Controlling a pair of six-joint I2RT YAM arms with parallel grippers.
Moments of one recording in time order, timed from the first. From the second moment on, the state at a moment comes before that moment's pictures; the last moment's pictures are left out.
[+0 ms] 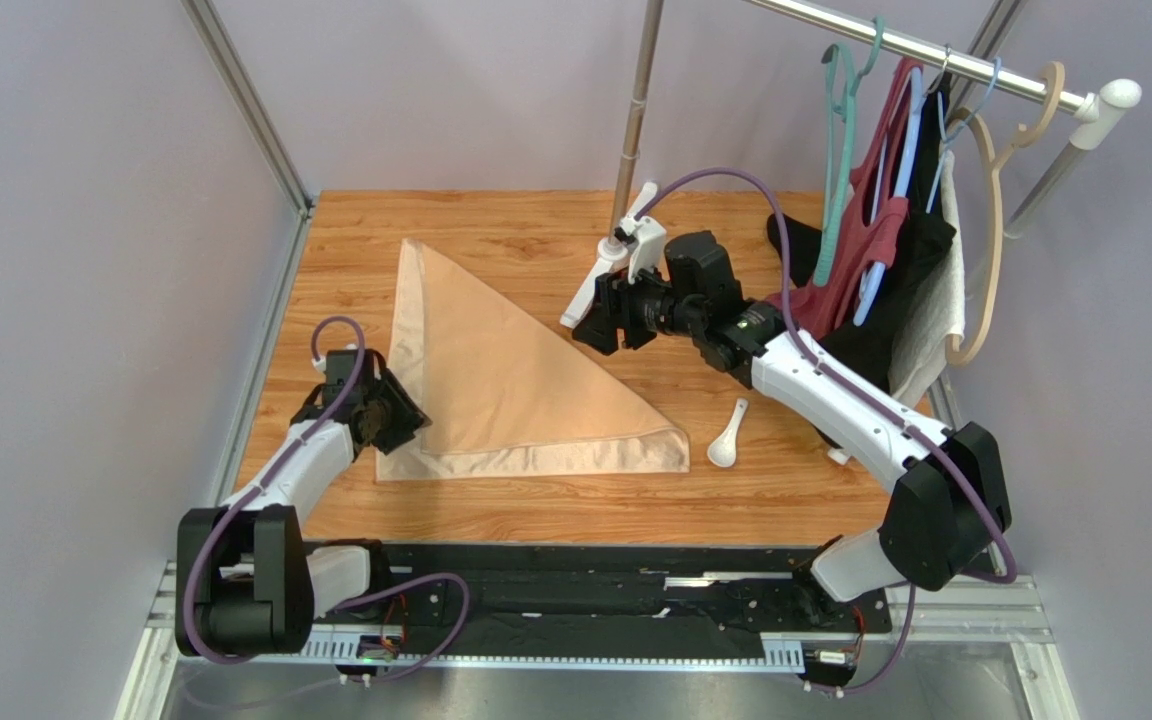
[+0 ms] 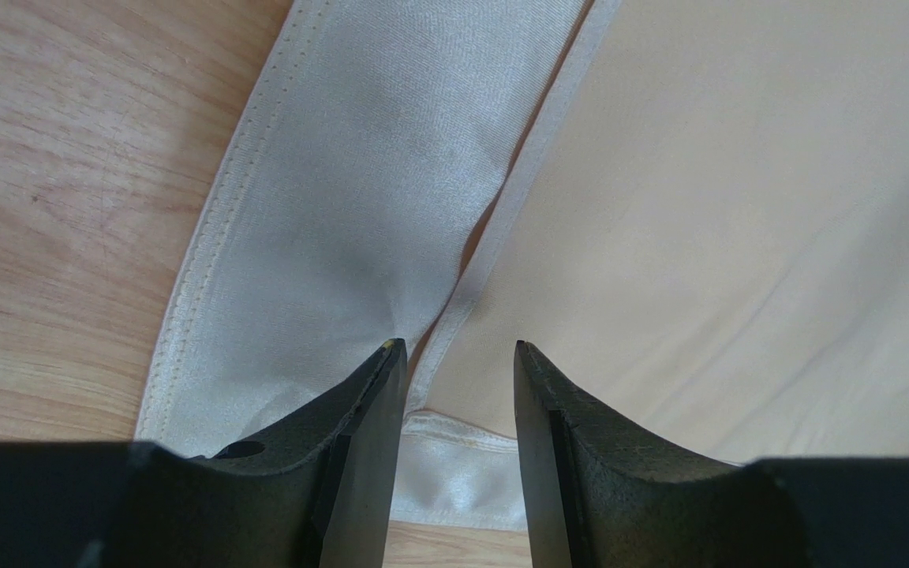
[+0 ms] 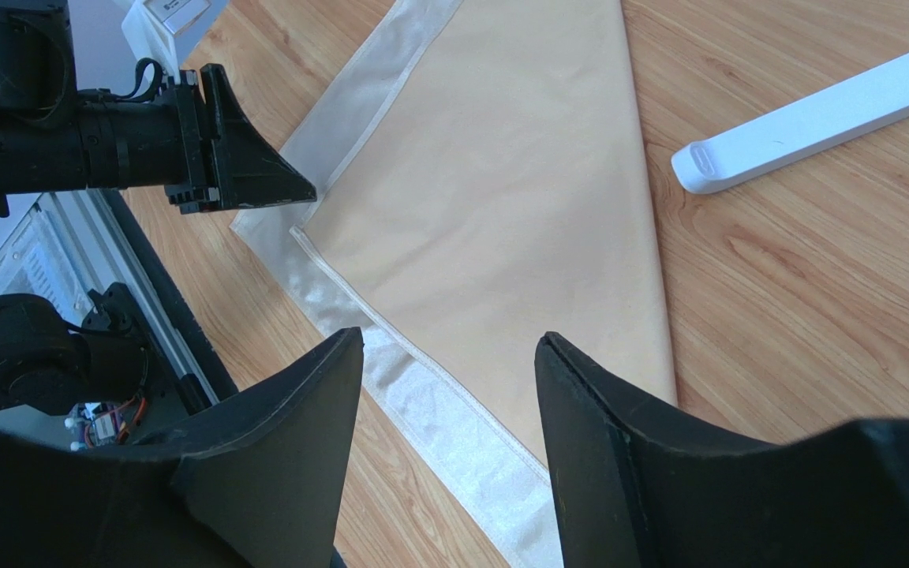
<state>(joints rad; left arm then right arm) 0.03 1.17 0.51 -0.32 0.09 -0.67 0.61 1.47 1.22 -0.21 -0.37 0.27</state>
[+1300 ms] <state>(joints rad) 0.03 1.06 0.44 -0.36 0.13 -0.68 0.61 1.47 1.21 -0.21 -0.36 0.28</state>
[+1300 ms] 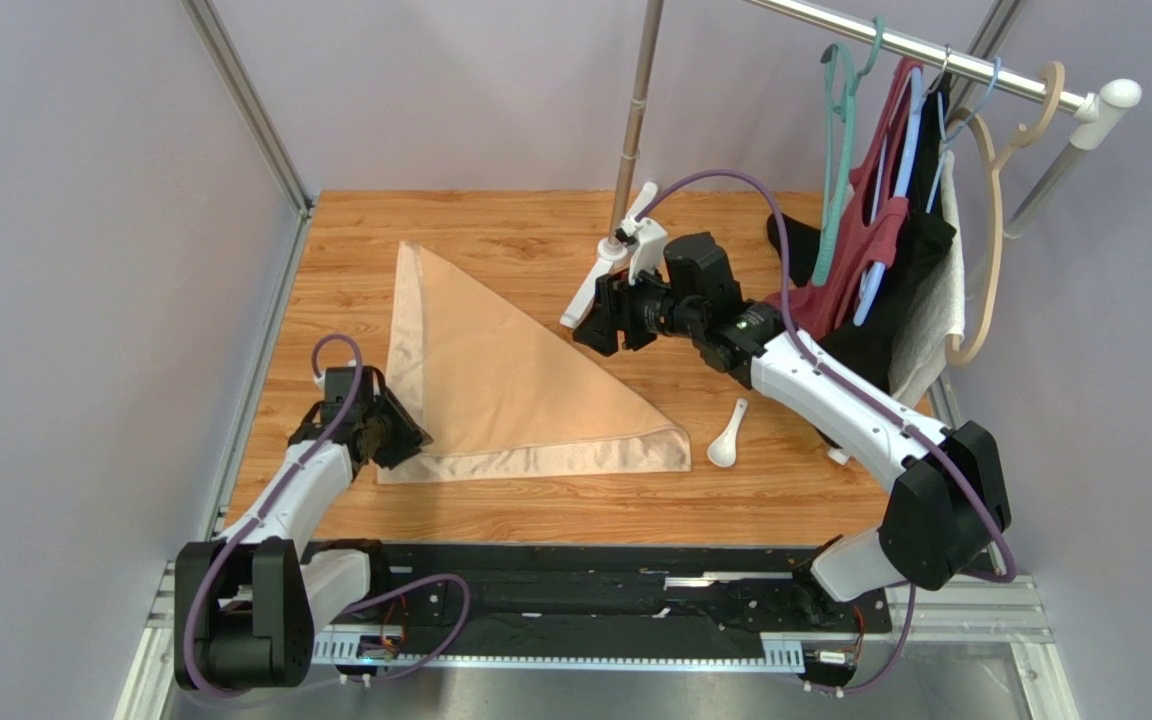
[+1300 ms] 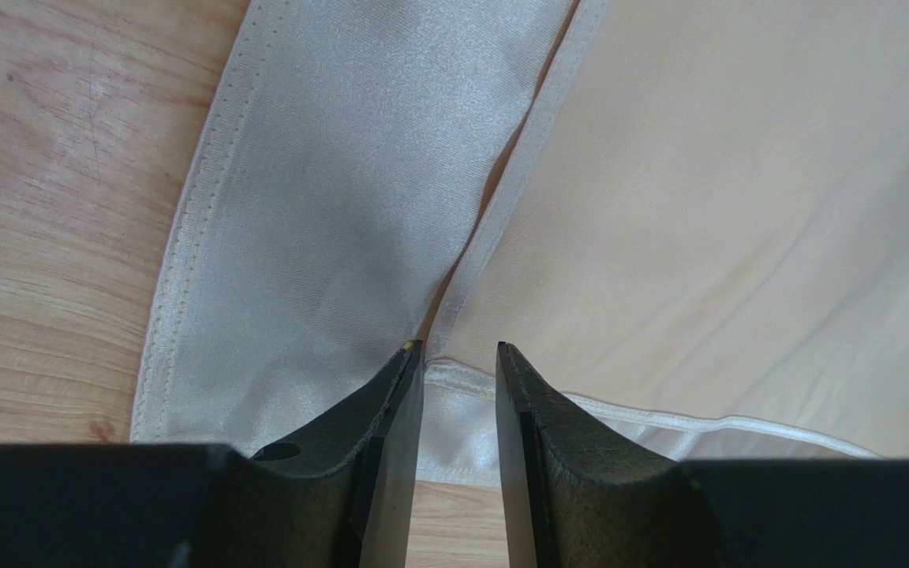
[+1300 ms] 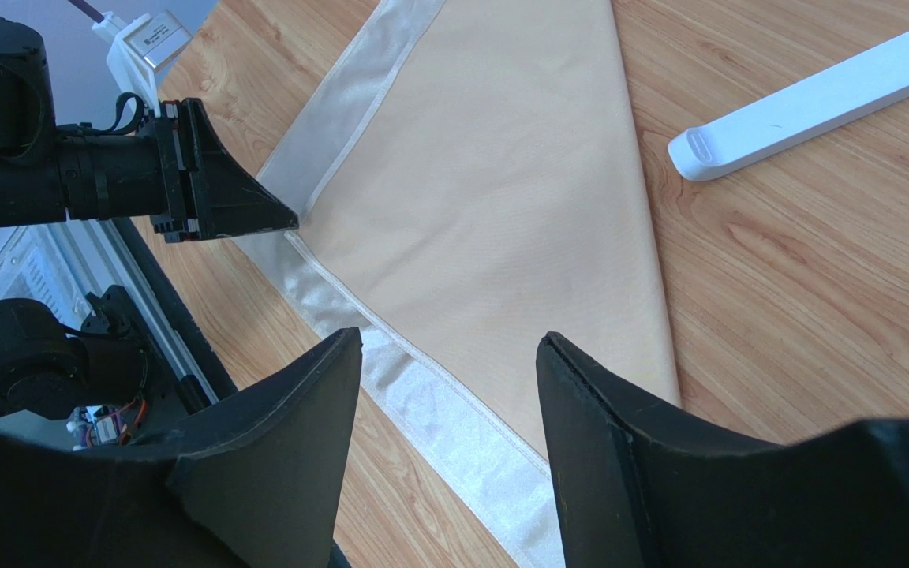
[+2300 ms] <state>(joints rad) 0.03 1.11 0.44 -0.35 0.16 -0.68 0.61 1.47 1.21 -0.21 -0.35 0.28</state>
